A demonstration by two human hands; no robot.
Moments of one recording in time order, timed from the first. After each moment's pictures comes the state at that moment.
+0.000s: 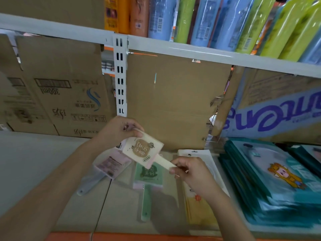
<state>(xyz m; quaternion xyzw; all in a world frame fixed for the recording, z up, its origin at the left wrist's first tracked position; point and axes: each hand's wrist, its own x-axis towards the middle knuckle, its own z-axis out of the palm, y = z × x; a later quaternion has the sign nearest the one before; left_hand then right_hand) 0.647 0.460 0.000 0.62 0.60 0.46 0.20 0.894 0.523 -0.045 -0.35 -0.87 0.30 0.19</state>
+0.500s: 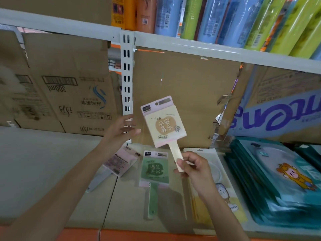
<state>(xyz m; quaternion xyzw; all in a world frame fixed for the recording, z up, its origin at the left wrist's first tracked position) 0.640 0.446 -0.034 0.45 0.61 0.59 0.27 0.877 0.510 -0.055 -0.35 -0.67 0.55 0.35</state>
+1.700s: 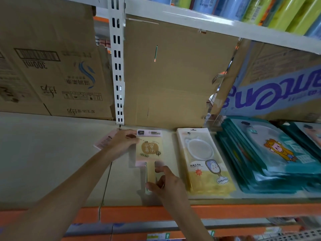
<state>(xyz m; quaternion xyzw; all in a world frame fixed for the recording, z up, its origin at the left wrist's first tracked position) 0.659 0.464 -0.104 0.37 0.71 0.45 0.41 0.869 0.433 -0.110 -0.46 -0.81 0.34 0.16</state>
